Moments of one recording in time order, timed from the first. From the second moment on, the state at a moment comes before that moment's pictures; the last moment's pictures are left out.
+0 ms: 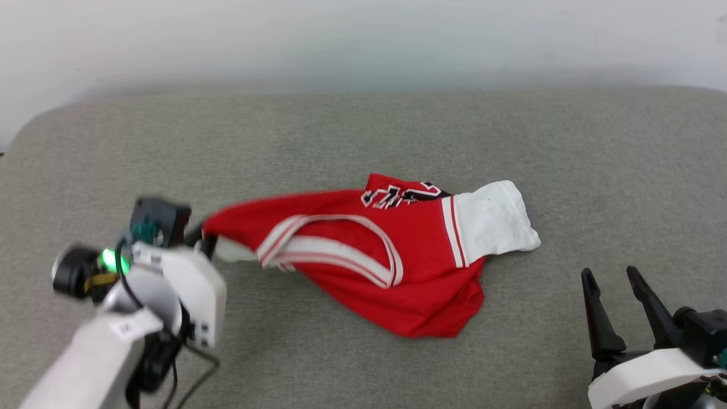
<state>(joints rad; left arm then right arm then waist) -0.40 0.60 -0.48 0.00 -0.52 0.12 0.32 0.07 -0.05 -0.08 -0.08 0.18 0.13 -0.01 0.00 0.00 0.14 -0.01</state>
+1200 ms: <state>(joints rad) -0.07 0.44 -0.44 -0.05 -0.58 0.18 -0.13 0.13 -0.05 -0.13 -0.12 0.17 0.13 0.13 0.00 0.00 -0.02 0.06</state>
